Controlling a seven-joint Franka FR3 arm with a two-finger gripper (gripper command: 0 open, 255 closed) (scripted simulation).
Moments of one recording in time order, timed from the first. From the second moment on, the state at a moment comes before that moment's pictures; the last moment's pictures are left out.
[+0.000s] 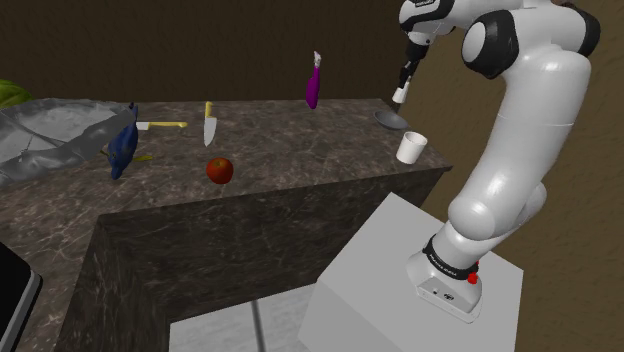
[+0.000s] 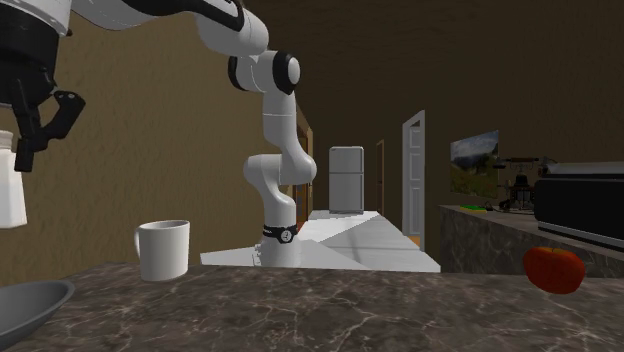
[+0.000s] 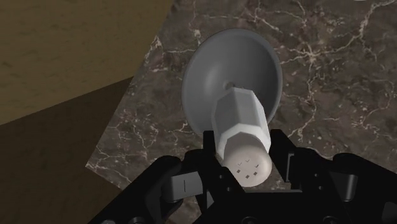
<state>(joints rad) -0.39 0.30 -0.51 -1.57 0.11 1.93 -0.96</state>
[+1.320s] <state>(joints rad) -0.40 0.38 -0.50 -1.71 0.16 2.13 -0.99</state>
